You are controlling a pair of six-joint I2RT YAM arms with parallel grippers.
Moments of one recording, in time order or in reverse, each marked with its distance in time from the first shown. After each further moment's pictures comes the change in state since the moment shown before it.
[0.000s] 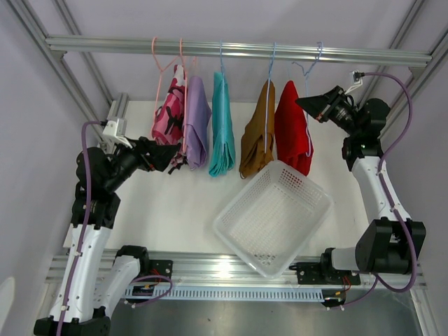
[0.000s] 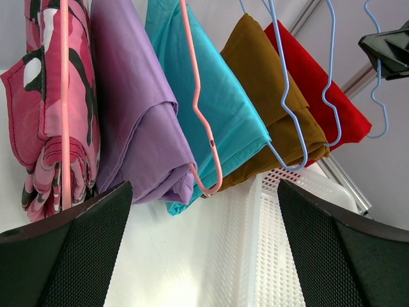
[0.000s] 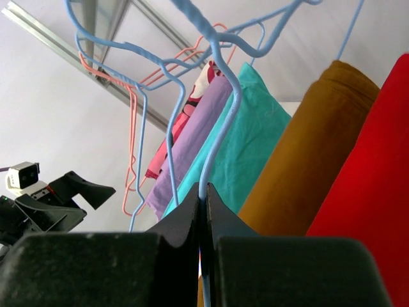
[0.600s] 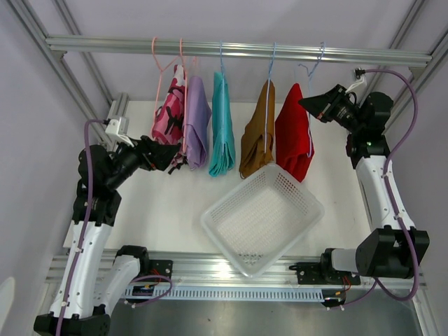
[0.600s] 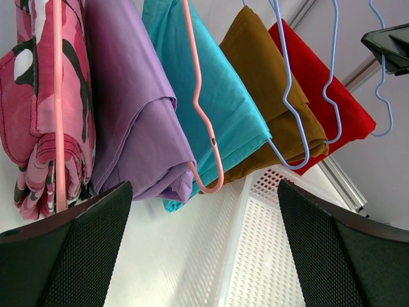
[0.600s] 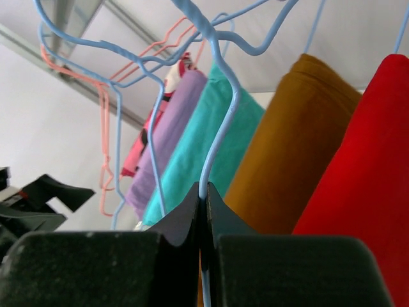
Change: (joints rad) left arm 0.000 0.021 0.000 -0.001 0.015 -0.007; right arm 0.003 -0.027 0.107 -0.289 0.061 -0.158
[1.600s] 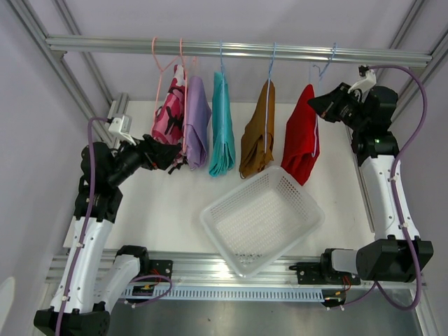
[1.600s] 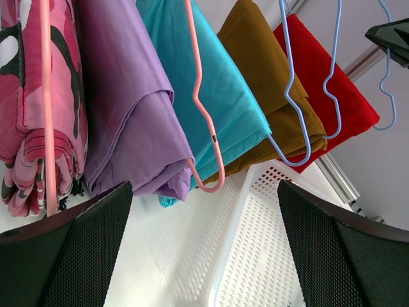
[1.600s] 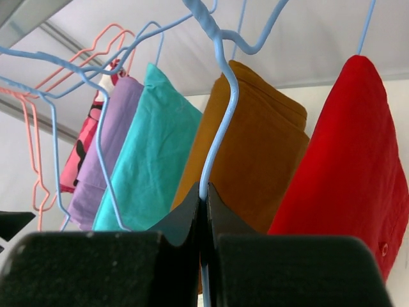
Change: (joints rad) left arm 0.000 0.031 0.000 0.000 0.026 -0.011; right arm 0.011 -0.035 0.123 -0.325 0.219 -0.229
